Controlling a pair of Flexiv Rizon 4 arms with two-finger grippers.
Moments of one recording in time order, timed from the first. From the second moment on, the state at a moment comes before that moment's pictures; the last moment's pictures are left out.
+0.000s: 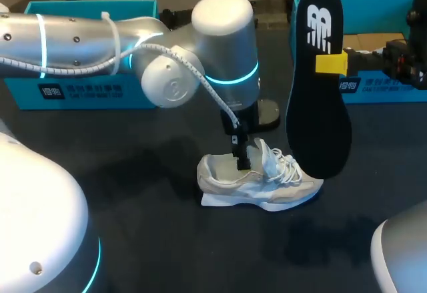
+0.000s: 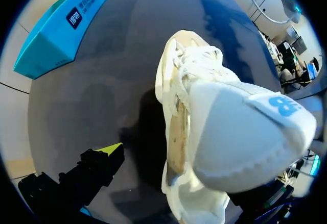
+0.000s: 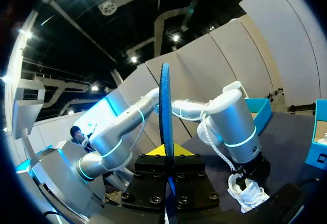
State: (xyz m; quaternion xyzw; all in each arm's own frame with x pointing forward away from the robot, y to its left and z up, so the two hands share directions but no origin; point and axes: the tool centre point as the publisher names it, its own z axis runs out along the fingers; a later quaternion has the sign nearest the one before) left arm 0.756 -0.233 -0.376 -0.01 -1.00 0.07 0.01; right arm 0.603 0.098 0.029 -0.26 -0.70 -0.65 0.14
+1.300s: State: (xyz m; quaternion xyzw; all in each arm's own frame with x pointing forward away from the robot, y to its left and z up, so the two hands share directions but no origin) left arm 0.745 -0.226 -0.341 -0.14 -0.99 0.09 0.00; right arm 0.603 0.098 0.030 -0.26 -0.70 -0.65 0.14
